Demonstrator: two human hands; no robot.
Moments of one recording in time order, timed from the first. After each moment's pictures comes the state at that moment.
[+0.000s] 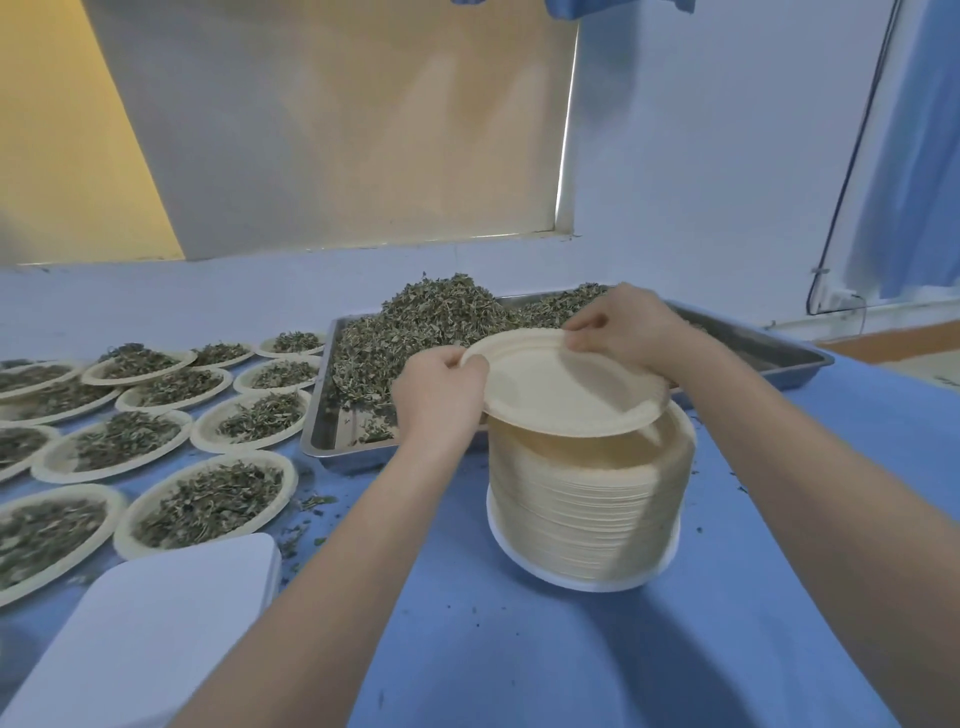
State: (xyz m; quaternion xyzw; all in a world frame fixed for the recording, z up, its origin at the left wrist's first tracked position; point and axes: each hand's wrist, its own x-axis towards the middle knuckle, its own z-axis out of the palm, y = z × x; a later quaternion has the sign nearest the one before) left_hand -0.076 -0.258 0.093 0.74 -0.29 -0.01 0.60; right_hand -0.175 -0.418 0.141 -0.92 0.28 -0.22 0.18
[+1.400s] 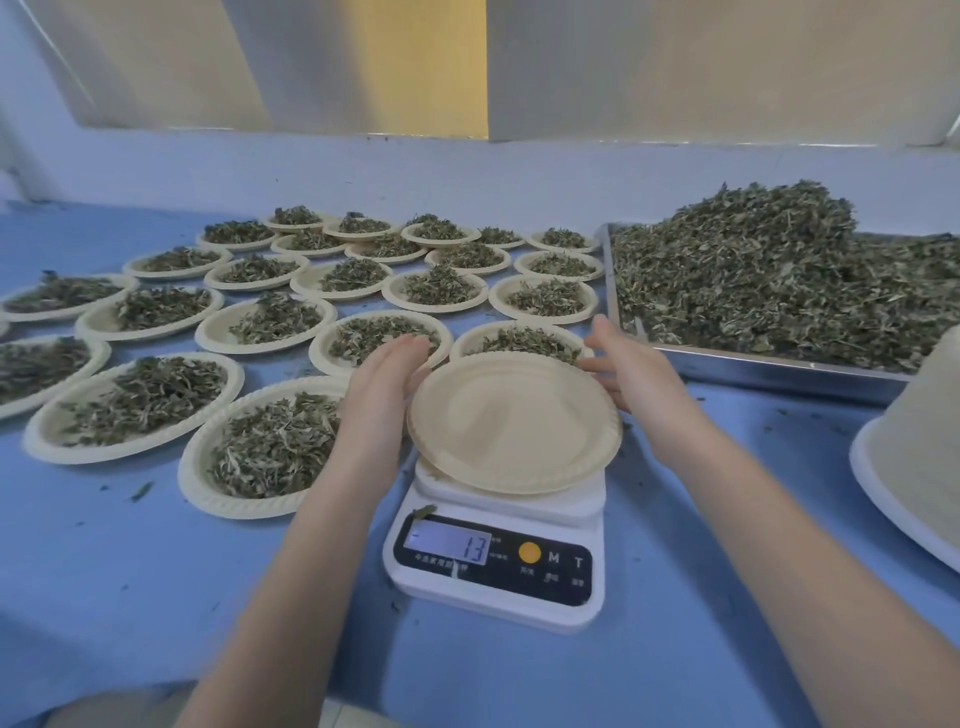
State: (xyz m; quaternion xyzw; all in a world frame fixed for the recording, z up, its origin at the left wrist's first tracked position) left_hand 0.035 0.013 -0.007 0.62 -0.05 -0.04 0.78; right_hand -0.007 -0.199 0.002 -0.78 0.17 -0.15 0.58
